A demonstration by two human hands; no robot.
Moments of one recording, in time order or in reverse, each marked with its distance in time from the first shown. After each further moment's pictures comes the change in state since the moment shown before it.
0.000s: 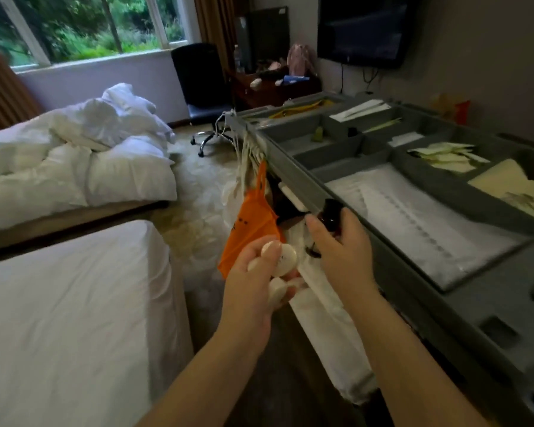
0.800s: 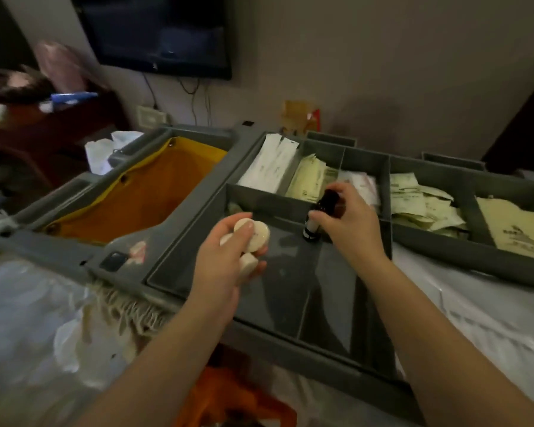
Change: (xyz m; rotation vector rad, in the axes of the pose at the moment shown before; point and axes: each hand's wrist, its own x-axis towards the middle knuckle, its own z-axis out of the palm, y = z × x) left_hand 0.504 0.064 0.144 0.228 -0.683 -0.188; right_hand 0.398 0.070 0.027 -0.523 0.673 0.249
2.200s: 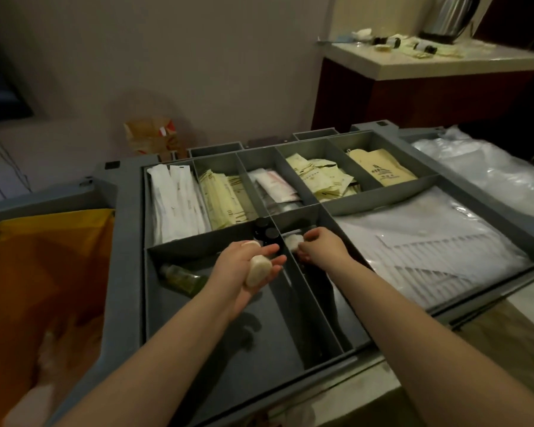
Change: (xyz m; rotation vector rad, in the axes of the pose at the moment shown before) left_hand 0.097 0.010 0.032 0.061 -0.761 -0.601; right_hand -0.007 0.036 0.031 -0.078 0.328 0.852
